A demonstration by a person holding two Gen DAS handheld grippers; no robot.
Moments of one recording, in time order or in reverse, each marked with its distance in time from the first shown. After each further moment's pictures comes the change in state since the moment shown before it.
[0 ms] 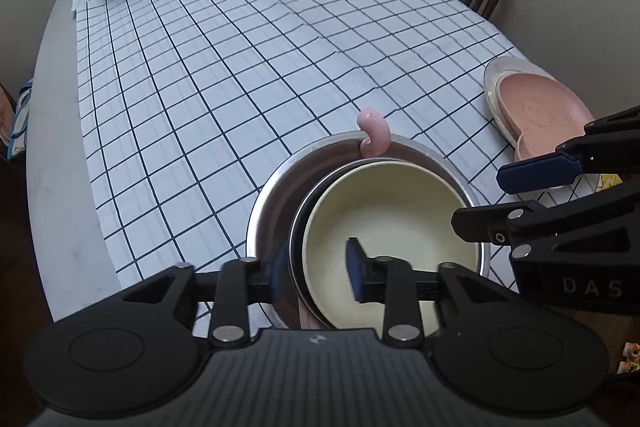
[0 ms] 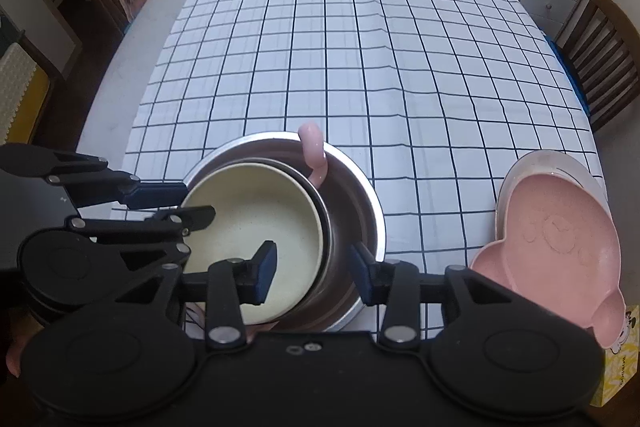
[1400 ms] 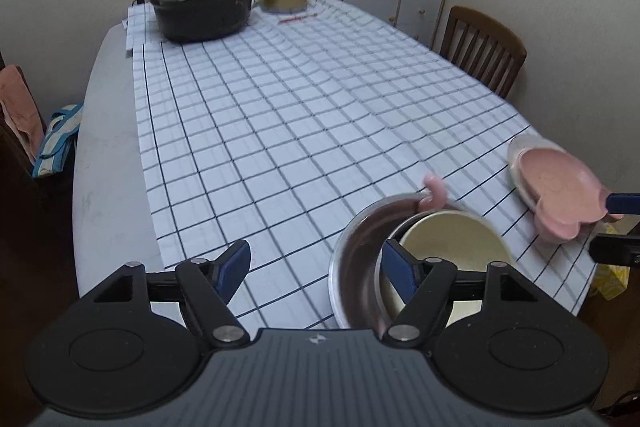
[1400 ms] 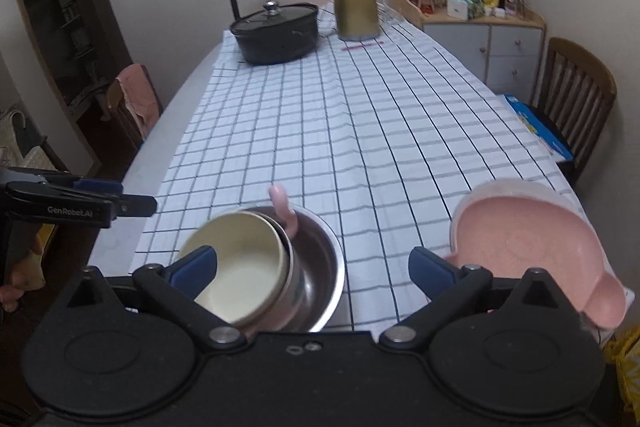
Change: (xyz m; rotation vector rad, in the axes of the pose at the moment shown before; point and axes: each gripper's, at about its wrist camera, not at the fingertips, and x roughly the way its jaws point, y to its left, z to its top) left arm -0.030 0.061 -0.029 -0.076 -0.234 0.021; right arm -0.046 -0.047 -0.074 0.114 -0.404 0.054
